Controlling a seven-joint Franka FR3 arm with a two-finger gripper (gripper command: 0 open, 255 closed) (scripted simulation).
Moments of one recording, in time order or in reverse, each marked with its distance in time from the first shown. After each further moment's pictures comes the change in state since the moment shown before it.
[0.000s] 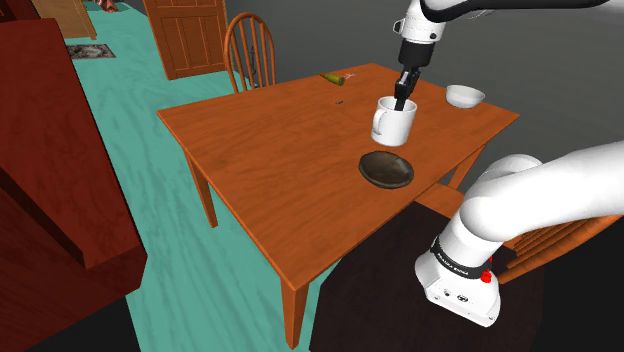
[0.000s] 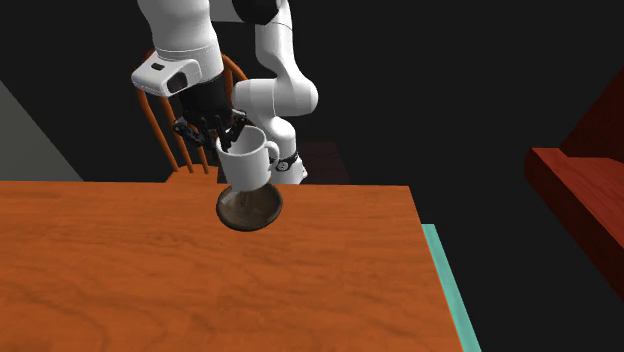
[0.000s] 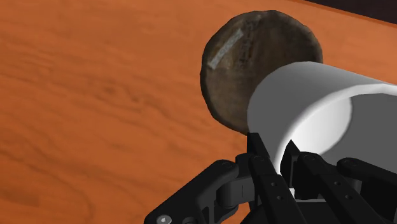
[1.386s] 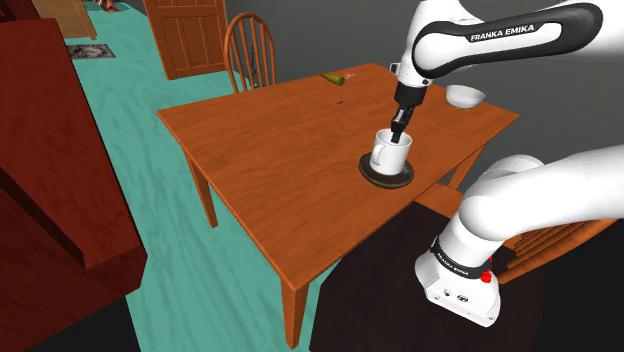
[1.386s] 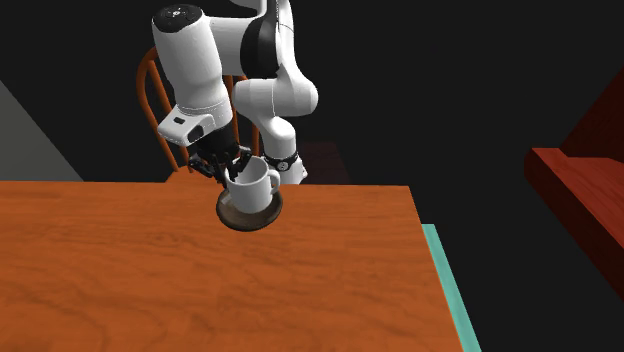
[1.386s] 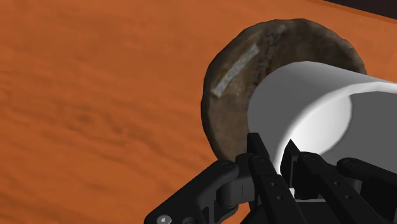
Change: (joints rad) arm -0.026 -0.030 -0.045 -0.260 -0.046 0.229 -0.010
